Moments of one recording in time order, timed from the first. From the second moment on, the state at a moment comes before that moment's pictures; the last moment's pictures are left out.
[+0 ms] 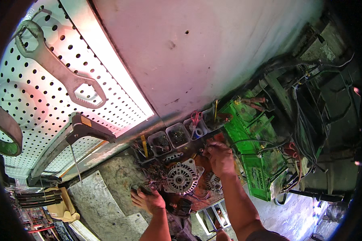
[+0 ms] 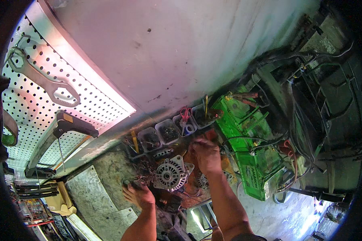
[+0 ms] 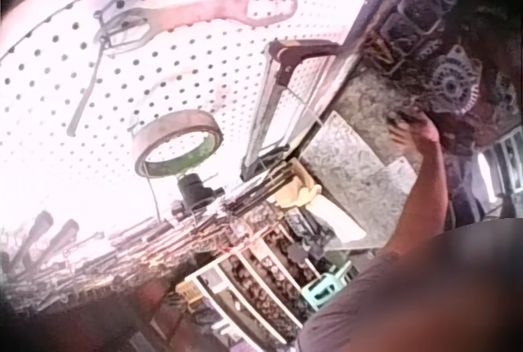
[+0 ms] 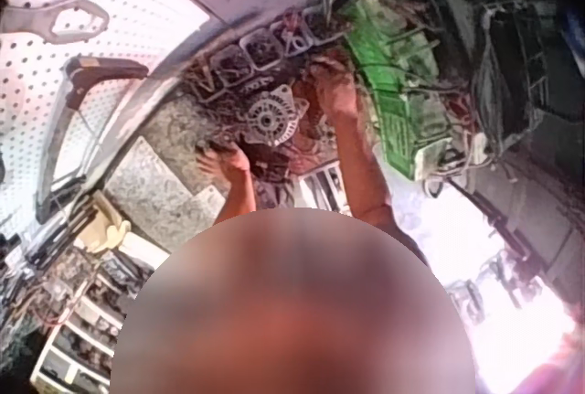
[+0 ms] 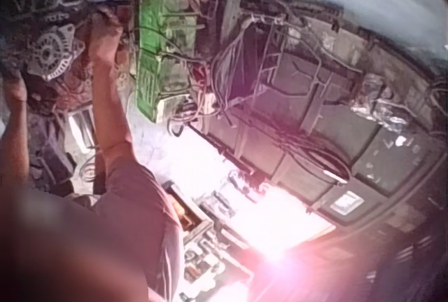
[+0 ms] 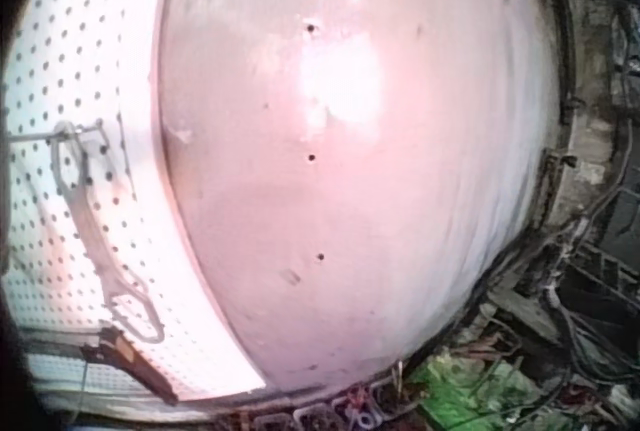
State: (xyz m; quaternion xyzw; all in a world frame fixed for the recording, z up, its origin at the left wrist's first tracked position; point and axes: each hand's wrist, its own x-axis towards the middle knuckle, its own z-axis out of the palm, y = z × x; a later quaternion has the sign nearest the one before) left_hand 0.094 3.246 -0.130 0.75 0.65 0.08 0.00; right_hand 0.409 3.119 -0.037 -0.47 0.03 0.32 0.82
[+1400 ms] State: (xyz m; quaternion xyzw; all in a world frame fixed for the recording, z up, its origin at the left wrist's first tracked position) left_hand 0.094 3.245 -0.128 0.74 0.67 0.05 0.02; right_hand 0.464 3.310 -0.109 -0.81 -0.50 0.28 -0.04
